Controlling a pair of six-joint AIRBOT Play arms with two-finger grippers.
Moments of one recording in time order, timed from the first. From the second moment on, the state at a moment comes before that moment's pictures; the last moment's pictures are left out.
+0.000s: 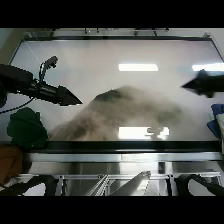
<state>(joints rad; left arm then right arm) 0.02 -1.30 1.13 -2.51 1.51 2.06 -0.18 -1.18 1.14 -0.80 1.23 1.37</state>
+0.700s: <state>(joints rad) 0.01 -0.87 0.74 -2.51 1.22 2.06 0.27 -0.98 0.84 -0.76 0.72 1.20</state>
